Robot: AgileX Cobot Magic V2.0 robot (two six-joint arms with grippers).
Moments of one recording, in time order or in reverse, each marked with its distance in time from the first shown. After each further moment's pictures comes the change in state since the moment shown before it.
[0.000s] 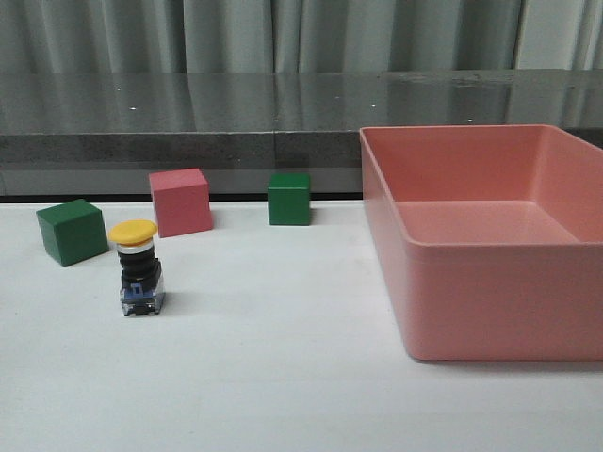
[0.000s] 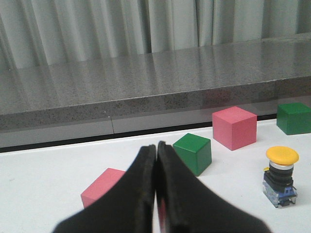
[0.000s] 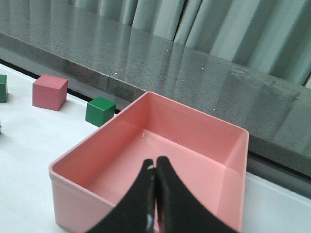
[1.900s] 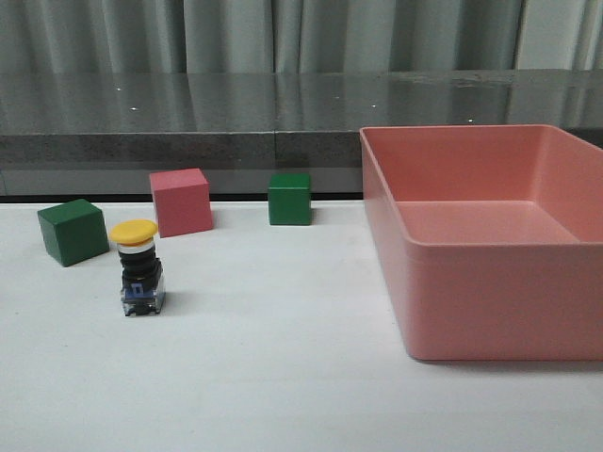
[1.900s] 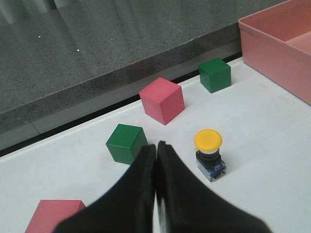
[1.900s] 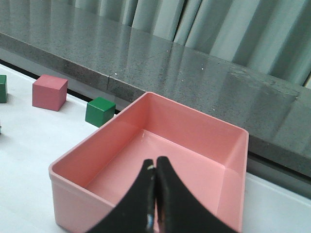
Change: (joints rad) left arm -0.209 0.568 -0.417 -0.219 0.167 0.332; right arm 0.000 0.000 0.000 0.000 -0.002 0.000
